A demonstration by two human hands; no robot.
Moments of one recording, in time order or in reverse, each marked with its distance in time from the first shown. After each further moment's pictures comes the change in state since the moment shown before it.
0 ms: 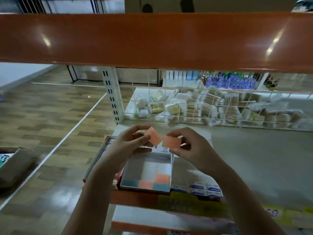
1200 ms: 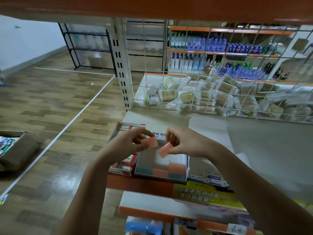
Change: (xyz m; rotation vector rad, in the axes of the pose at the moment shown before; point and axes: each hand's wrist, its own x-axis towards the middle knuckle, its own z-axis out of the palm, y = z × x) left_hand -0.006 -0.027 -0.064 0.758 -0.136 -0.030; right_hand 0.039 0.001 0.044 -0.355 -0.479 0.224
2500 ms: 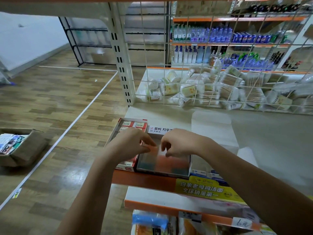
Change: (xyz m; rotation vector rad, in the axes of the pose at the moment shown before) left_hand -0.001 0.023 0.003 0.618 -0.086 0.031; right_hand 0.027 -0.002 0.019 -0.487 -0.152 -0.099
